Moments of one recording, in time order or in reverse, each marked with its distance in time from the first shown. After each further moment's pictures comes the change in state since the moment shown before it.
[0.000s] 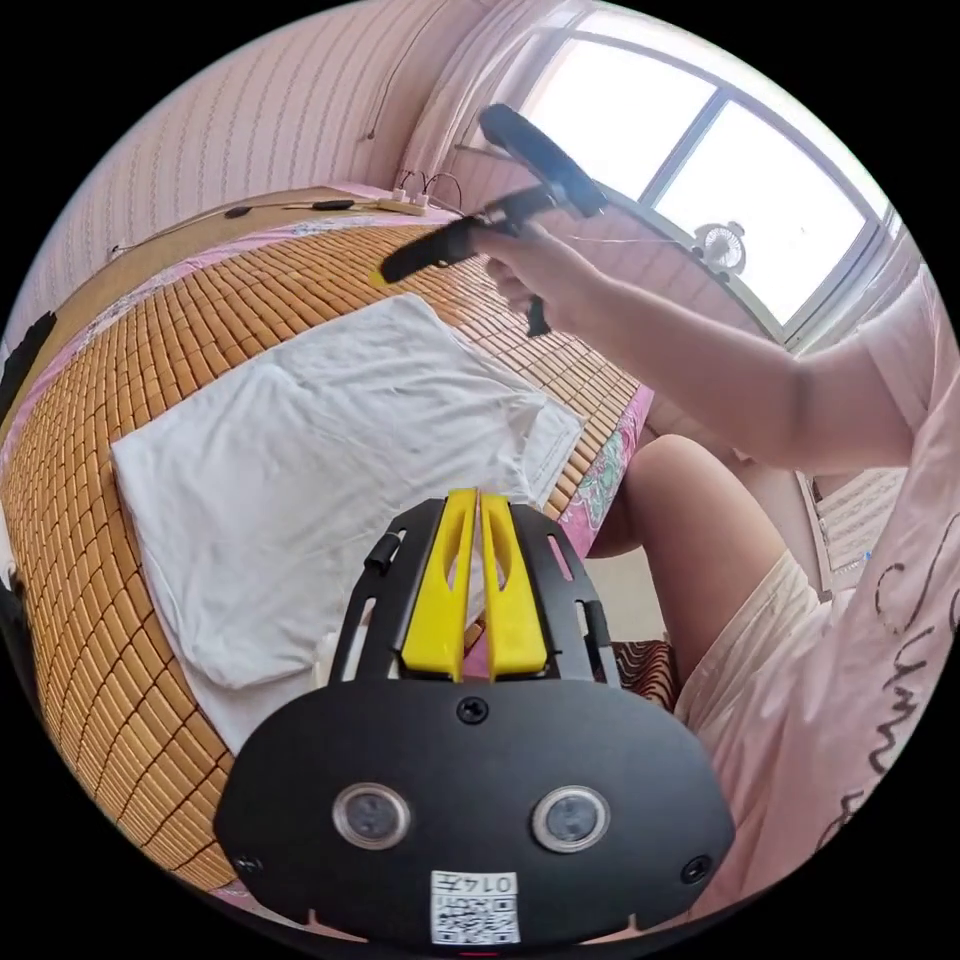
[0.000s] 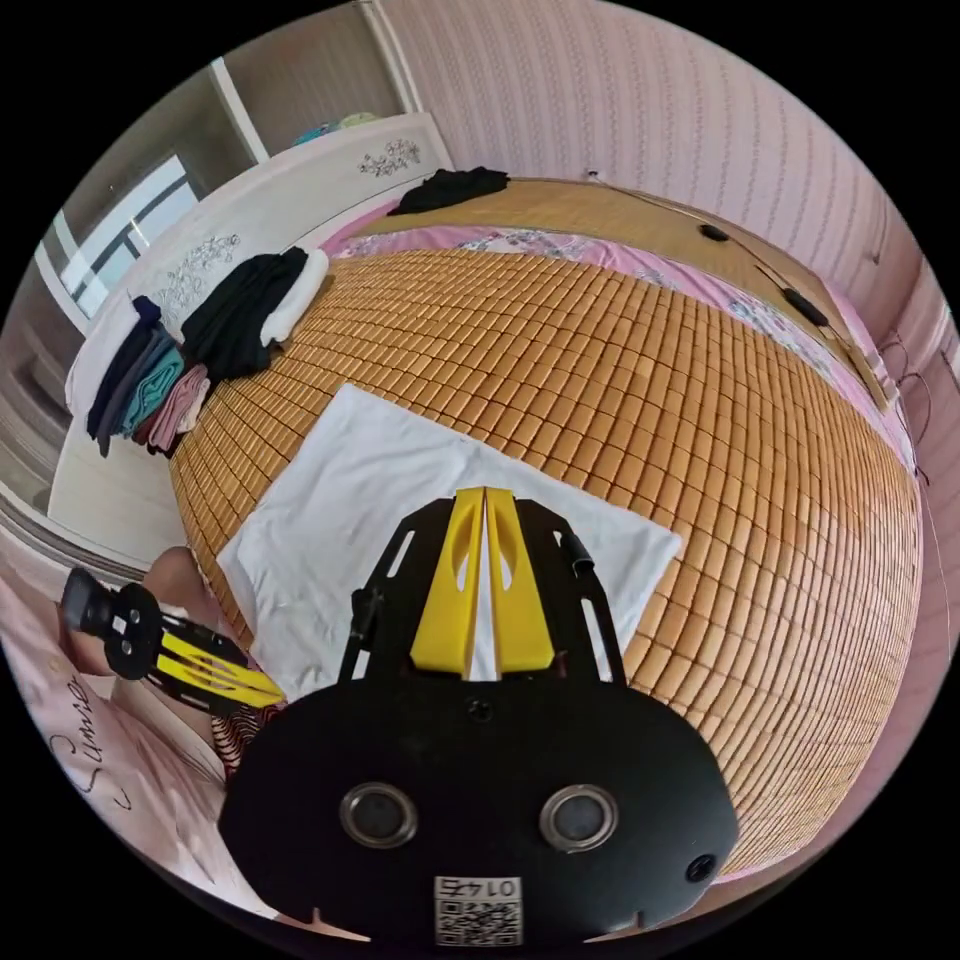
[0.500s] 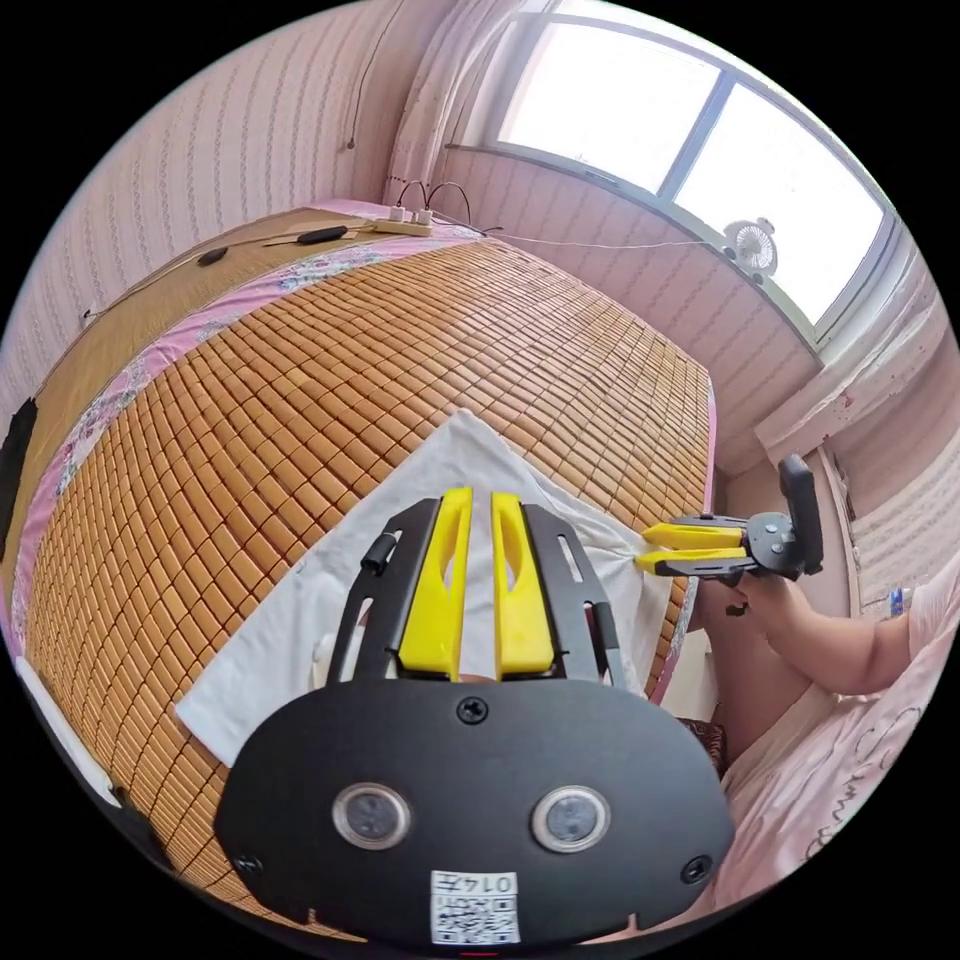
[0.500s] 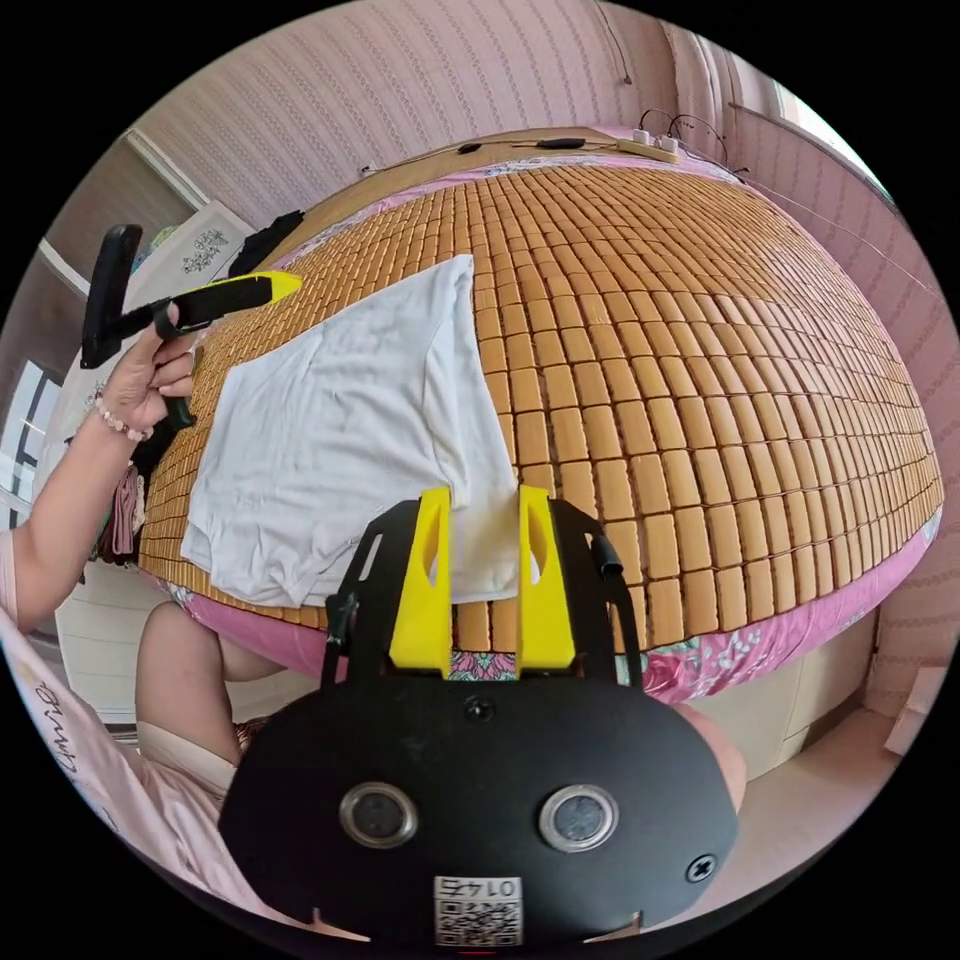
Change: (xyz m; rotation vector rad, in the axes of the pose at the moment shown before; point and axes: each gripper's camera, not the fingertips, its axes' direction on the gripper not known) left arm -0.078 -0.193 0.070 -0.021 -0.062 0.088; right arm 0.040 0.247 -0.018 -0.012 0.114 0.514
